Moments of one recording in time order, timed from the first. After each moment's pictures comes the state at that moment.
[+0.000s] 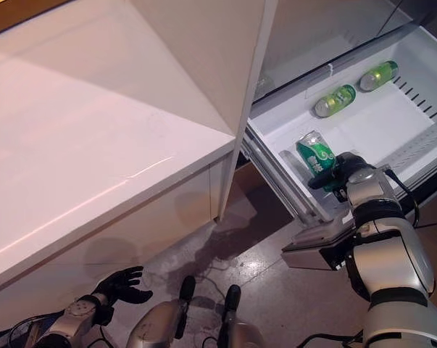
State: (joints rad) left arm -0.11 0.42 -0.26 0.86 -0.20 0.02 -0.15; right arm -1.03 -0.75 0.38 1.13 -0.02 0.34 0.17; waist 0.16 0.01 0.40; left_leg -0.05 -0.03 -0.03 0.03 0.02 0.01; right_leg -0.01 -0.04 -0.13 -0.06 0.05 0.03
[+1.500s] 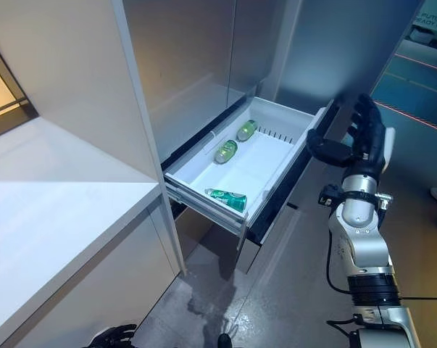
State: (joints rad) left arm 0.10 0.32 -0.18 0.98 -0.03 0.03 -0.12; right arm -0.35 -0.60 -0.10 0.18 0.45 -0.02 -0.48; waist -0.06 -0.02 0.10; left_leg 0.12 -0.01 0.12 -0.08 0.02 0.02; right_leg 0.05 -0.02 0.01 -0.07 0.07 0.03
